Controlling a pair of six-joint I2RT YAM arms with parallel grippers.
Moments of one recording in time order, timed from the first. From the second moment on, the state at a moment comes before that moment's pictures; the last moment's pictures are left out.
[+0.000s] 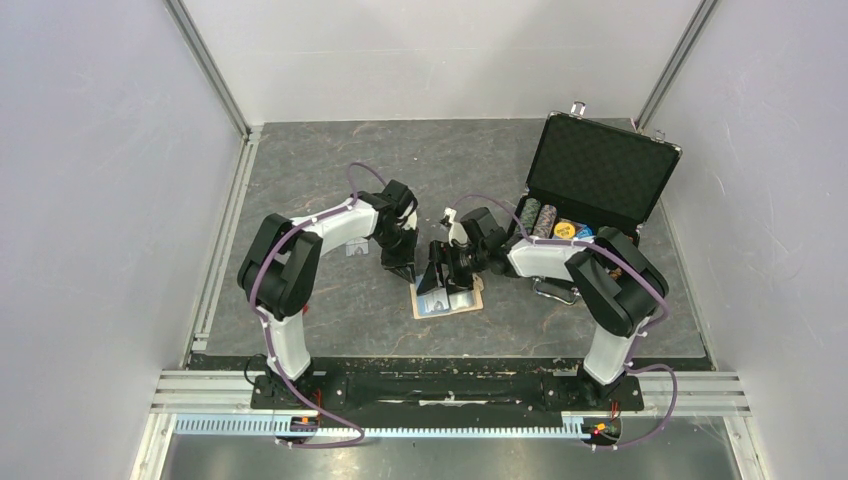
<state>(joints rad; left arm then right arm) -0.53 1.89 1.24 -0.73 0.33 -0.41 0.67 1.80 0.89 0.04 -0.64 0.66</state>
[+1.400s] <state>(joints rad) -0.53 1.81 1.14 -0.63 0.50 -0.50 0.66 1.81 0.99 -0.32 -0.65 0.46</state>
